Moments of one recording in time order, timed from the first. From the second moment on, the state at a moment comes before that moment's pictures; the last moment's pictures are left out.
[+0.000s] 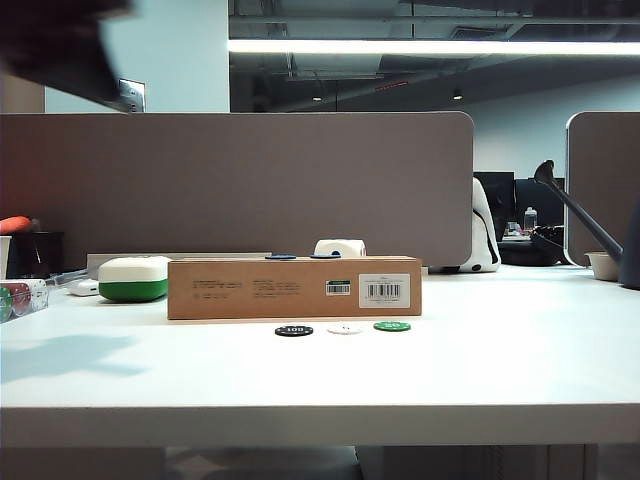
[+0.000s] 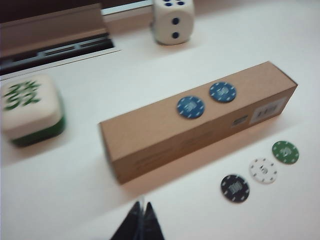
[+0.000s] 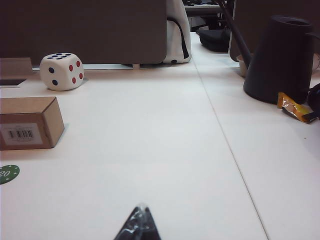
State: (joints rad) left arm -0.39 1.11 0.87 -0.19 -0.02 0.05; right arm 0.05 0.00 0.01 -0.04 0.02 0.02
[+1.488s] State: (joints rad) left arm -0.54 1.63 1.19 -0.15 -0.02 0.05; right arm 0.05 0.00 0.01 -0.04 -0.16 0.25
